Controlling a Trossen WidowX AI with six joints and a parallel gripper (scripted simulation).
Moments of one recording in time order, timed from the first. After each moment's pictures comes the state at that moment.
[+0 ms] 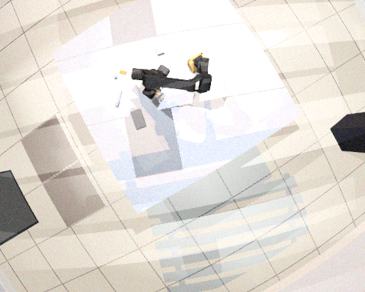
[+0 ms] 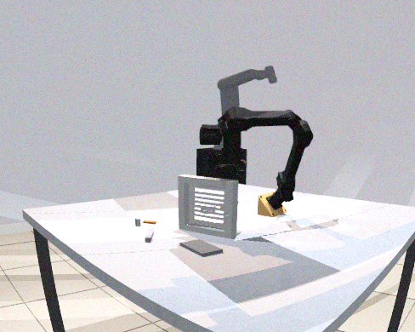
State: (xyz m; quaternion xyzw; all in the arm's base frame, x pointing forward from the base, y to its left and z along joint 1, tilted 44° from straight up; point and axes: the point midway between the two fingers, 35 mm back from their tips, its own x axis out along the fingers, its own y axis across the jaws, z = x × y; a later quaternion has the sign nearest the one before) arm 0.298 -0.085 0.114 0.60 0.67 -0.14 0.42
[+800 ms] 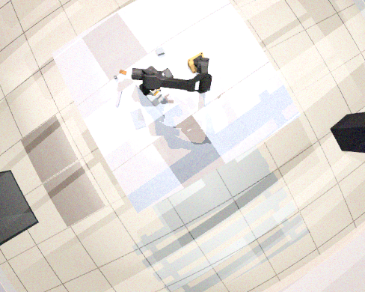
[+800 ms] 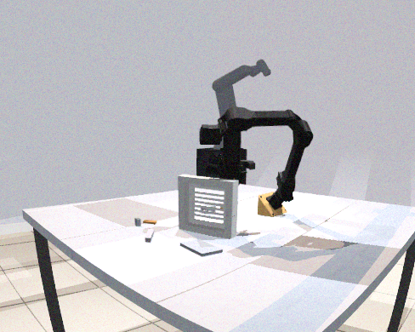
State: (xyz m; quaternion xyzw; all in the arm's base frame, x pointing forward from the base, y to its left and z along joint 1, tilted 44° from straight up) arm 0.299 -0.085 0.114 0.68 0.62 -0.28 0.28
